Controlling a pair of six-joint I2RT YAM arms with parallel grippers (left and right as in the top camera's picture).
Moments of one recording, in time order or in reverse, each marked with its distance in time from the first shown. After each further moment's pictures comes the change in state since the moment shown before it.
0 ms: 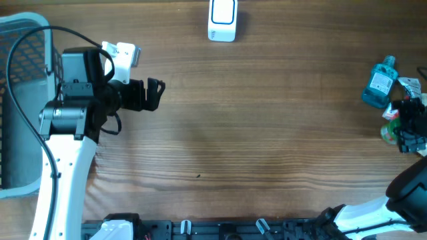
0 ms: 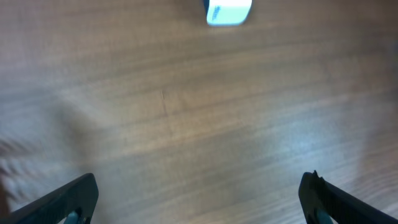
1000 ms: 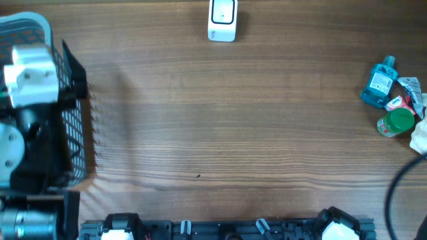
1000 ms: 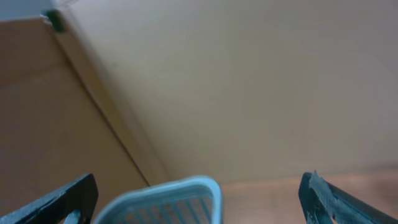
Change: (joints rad) left arm 0.016 -0.461 0.016 0.430 -0.612 0.314; right arm 0.241 -0.948 0.367 0.256 -0.141 -0.097
